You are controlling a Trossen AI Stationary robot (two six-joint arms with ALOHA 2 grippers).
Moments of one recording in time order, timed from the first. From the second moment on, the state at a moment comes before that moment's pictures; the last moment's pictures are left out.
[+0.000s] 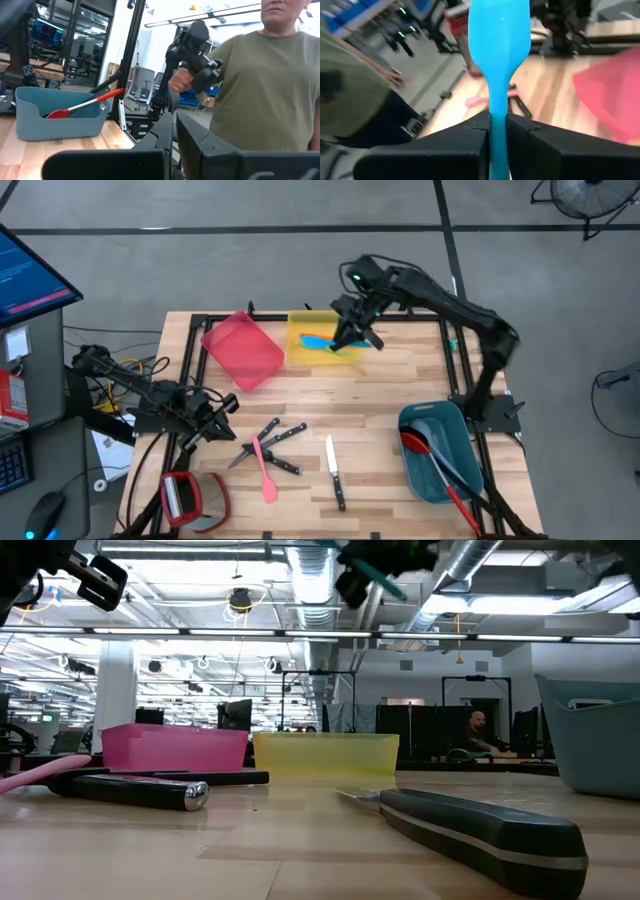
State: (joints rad) left arm -0.42 0.37 0.01 0.62 0.10 -0.29; right arm -0.51 1.80 1.85 -0.96 -1.03 -0.44
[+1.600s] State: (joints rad) left arm -0.43 0.38 0.01 0.63 0.10 -0.29; right arm -0.50 1.94 1.30 0.34 -0.45 0.14
